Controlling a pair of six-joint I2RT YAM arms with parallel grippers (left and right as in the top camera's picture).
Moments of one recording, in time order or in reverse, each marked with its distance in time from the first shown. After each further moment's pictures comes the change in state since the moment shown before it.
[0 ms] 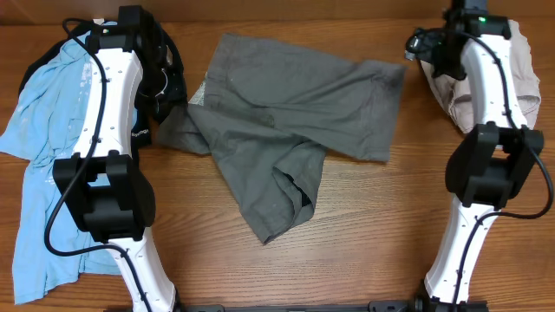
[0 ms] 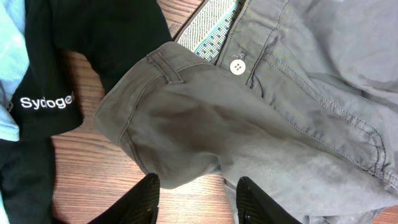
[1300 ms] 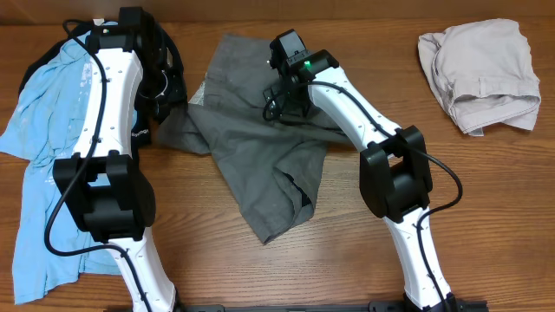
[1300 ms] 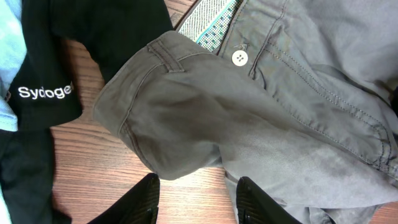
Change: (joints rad) left arm 0.000 0.000 0.000 -0.024 0.000 -0.004; right arm 0.617 0.060 -0.125 0.114 0.134 -0.204
